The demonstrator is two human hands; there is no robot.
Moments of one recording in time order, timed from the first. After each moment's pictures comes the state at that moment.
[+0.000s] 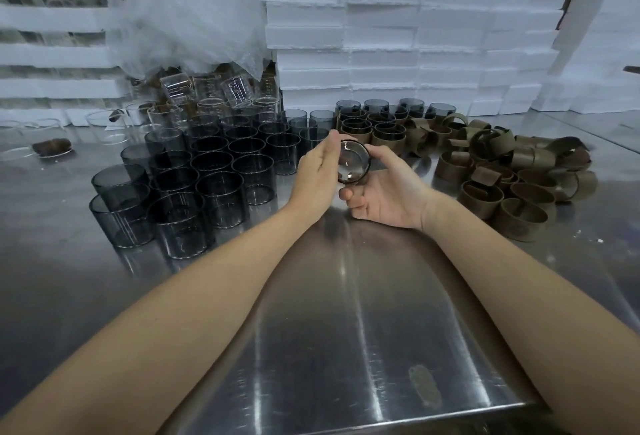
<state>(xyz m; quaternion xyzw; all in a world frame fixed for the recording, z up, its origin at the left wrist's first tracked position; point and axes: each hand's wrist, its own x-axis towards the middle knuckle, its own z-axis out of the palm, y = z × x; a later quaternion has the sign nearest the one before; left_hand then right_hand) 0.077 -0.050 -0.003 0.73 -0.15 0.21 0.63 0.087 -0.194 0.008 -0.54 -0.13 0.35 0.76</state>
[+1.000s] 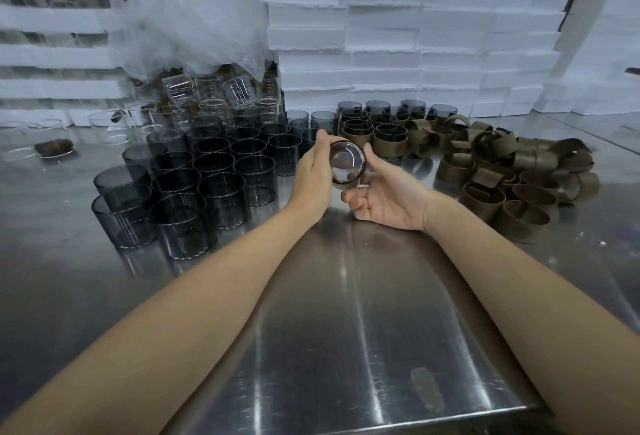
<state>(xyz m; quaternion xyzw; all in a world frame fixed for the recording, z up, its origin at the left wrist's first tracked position) 0.077 -0.050 0.001 0.69 -0.09 0.19 0.69 0.088 -0.194 0.006 -0.54 -0.12 0.34 0.76</state>
